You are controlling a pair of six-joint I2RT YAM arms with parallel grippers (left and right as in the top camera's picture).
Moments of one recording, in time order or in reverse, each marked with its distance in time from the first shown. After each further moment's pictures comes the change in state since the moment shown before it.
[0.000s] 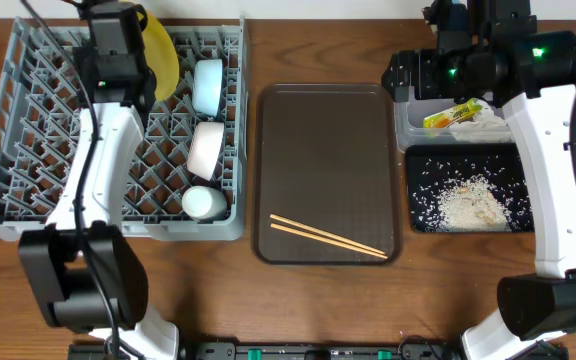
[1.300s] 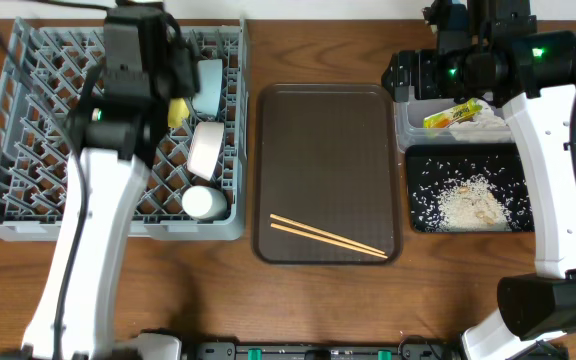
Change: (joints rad) left arm -0.217 -0.327 0.100 -0.509 0.402 -0.204; right arm 0.000 0.000 0.000 0.000 0.000 0.000
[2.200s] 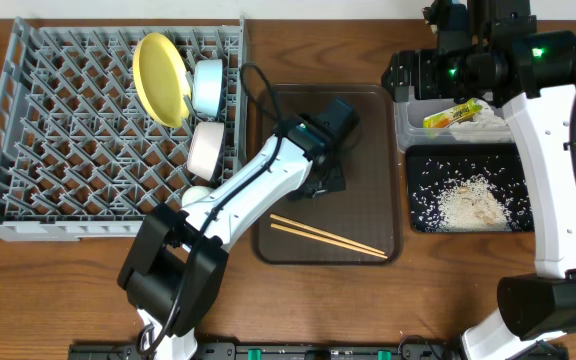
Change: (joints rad) left arm -0.505 0.450 -0.095 -0.167 0.228 -0.782; right arm 0.000 0.000 0.000 0.000 0.000 0.000
